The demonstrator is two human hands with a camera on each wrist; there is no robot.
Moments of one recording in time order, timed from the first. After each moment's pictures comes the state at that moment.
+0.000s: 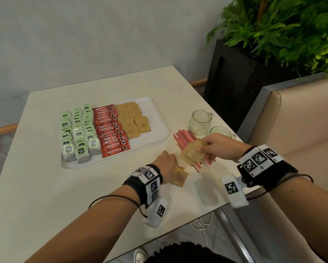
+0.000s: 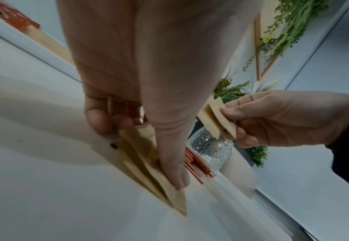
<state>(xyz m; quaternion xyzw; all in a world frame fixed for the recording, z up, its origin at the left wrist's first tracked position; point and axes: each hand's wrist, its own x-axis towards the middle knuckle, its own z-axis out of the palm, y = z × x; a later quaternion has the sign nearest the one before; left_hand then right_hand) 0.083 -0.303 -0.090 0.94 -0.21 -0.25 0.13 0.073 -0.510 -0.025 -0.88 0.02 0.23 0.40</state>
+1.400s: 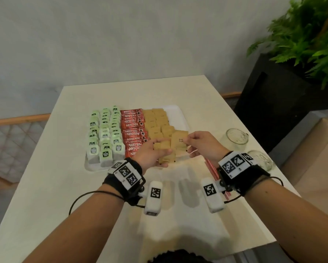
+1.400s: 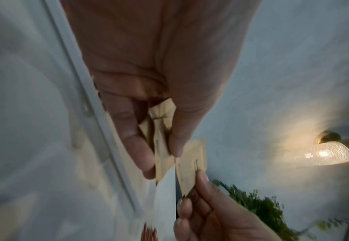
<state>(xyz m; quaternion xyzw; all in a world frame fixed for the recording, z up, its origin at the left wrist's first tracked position) 0.146 -0.201 -0.065 0.68 0.08 -0.20 0.70 0.164 -0.395 -0.044 -0.79 0.04 0.15 0.60</state>
